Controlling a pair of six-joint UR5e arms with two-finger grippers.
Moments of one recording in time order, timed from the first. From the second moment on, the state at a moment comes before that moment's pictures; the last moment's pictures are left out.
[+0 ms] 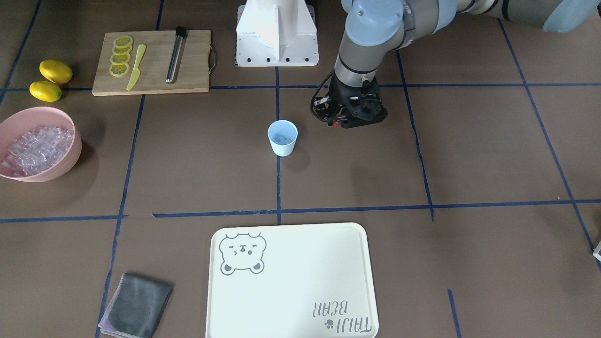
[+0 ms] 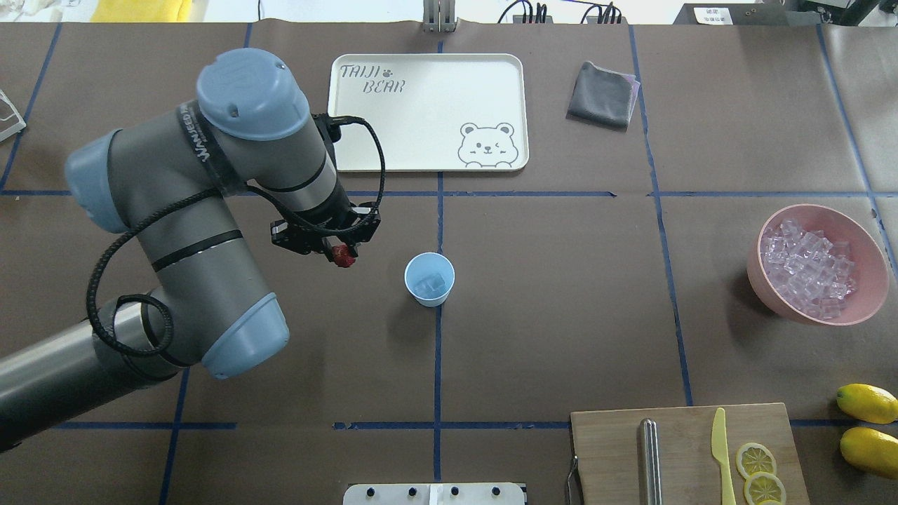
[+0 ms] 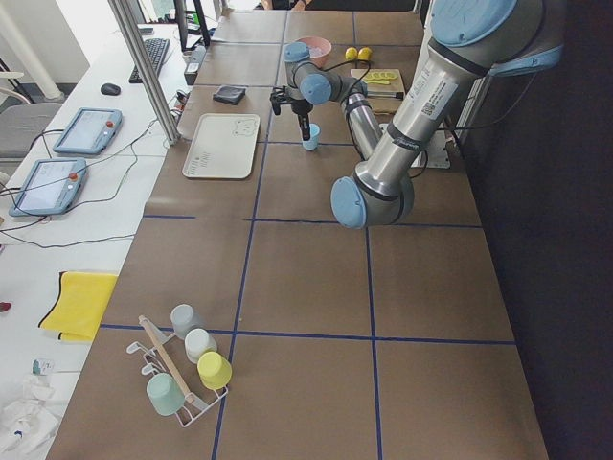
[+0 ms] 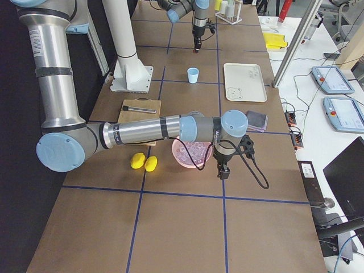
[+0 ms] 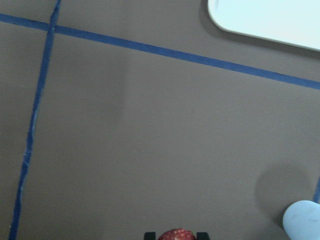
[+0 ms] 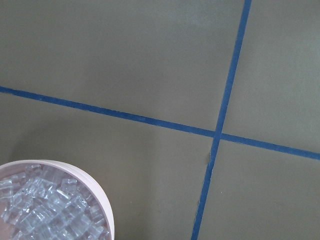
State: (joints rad) left arm -0.63 -2.29 -1.79 -1.35 -2.06 -1.32; right arm 1.53 -1.47 1.64 -1.73 2.38 -0.15
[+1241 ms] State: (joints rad) left arm -0.53 -2.48 -1.56 -1.41 -1.99 -1.39; right arm 1.56 -1.49 1.64 -1.72 2.42 -0.15
